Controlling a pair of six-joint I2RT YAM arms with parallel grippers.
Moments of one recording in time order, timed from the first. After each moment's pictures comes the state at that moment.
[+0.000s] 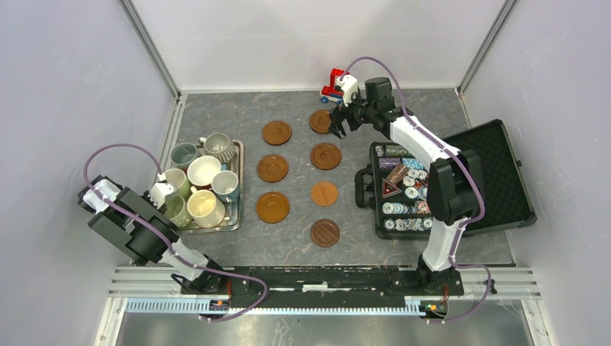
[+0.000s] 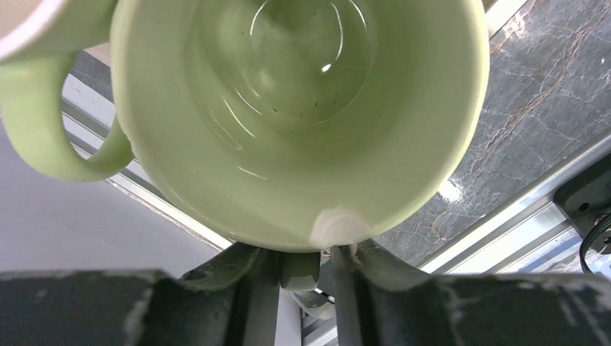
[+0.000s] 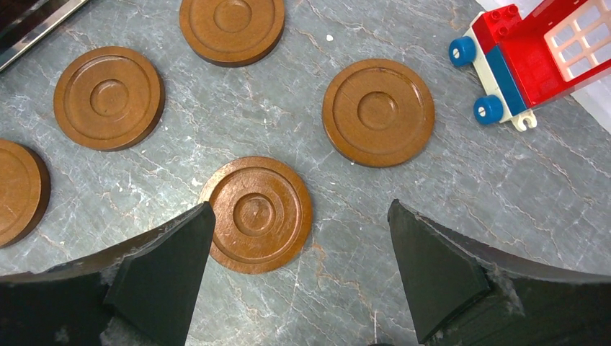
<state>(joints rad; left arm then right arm) 0.97 1.60 1.07 -1.13 0.35 1.81 0.34 1.89 1.52 -0.23 -0.48 -0.31</state>
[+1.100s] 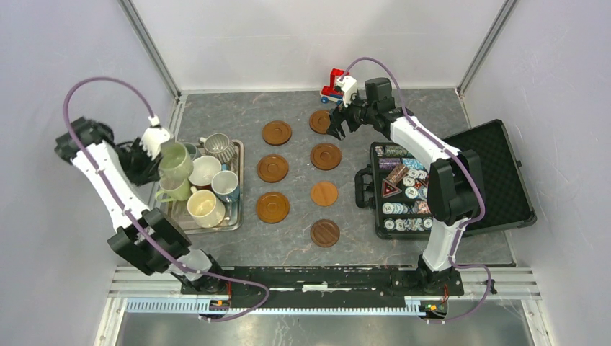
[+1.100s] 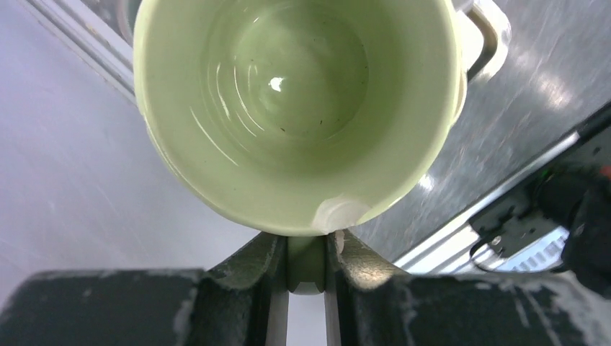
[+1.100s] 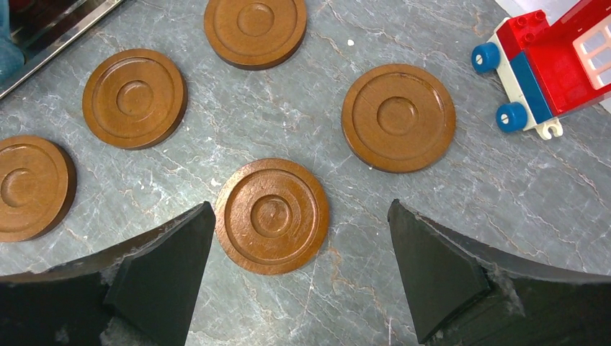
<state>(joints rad) 0.76 1.45 1.60 -1.56 0.50 1.58 0.34 1.88 1.52 -0.23 -0.52 -0.30</state>
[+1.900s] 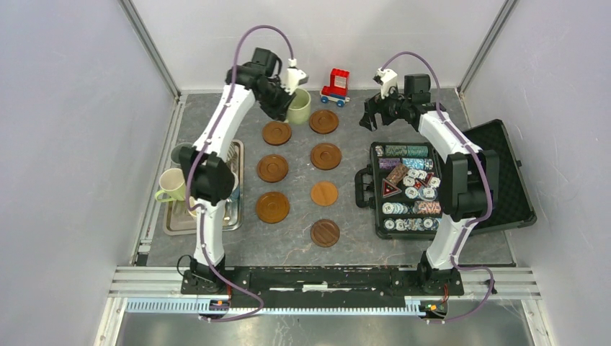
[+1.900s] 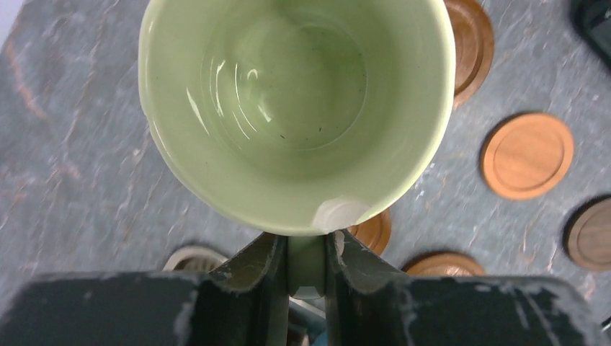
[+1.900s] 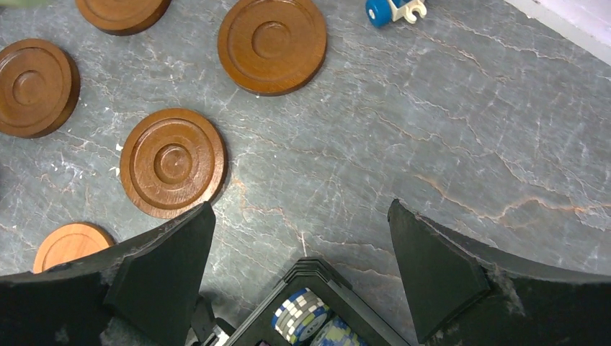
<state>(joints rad) -0.31 2.14 2.32 -1.20 0.27 0.51 0.11 1.88 1.52 -0.30 -0.55 -0.29</state>
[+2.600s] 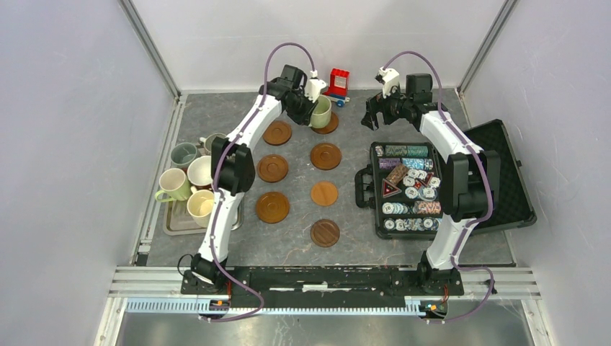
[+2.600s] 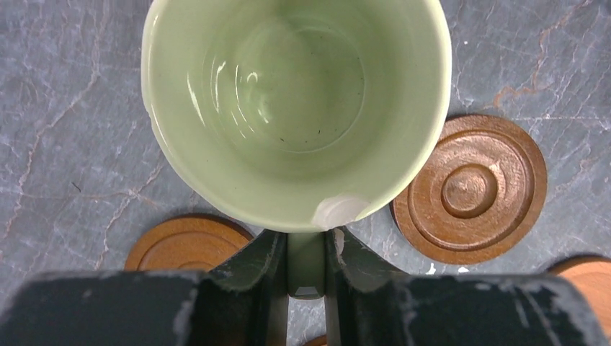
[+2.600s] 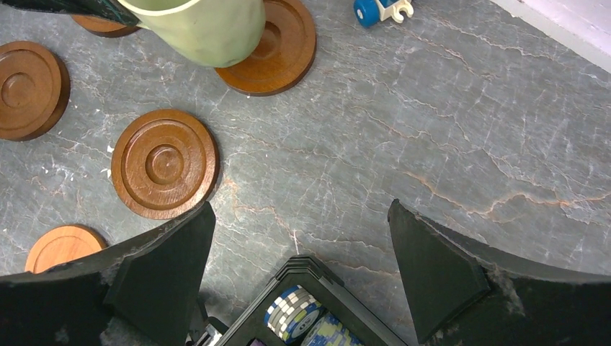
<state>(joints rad) -0.41 2.46 2.40 -0.88 0.29 0.39 0.09 1.88 1.52 -0.30 -0.54 -0.29</state>
